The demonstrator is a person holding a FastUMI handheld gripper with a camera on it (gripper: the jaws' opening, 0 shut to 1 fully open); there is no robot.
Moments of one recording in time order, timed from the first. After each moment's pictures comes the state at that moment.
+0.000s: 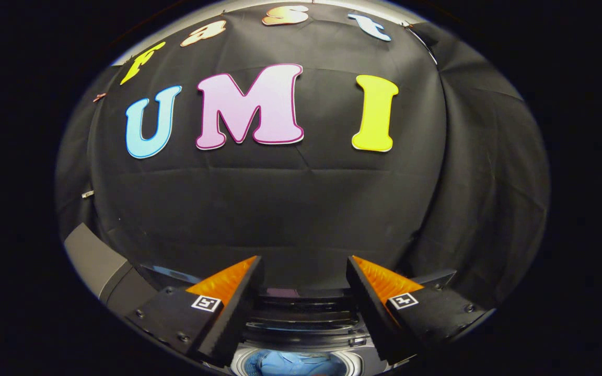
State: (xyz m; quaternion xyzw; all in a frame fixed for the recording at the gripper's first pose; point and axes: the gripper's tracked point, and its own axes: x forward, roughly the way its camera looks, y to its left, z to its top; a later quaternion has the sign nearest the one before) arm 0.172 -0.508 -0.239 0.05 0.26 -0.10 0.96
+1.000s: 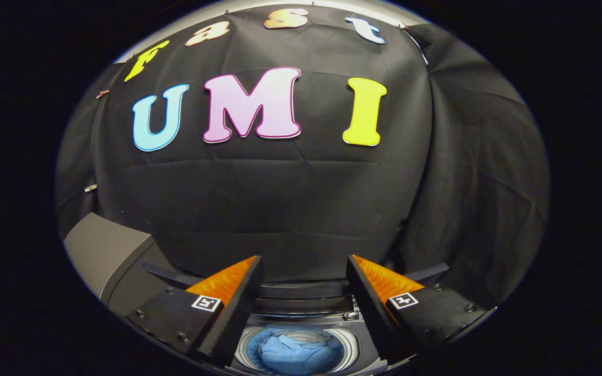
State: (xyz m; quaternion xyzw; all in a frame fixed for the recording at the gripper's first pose) arm 0.098 -0.497 -0.229 0.05 0.28 -0.12 0.95
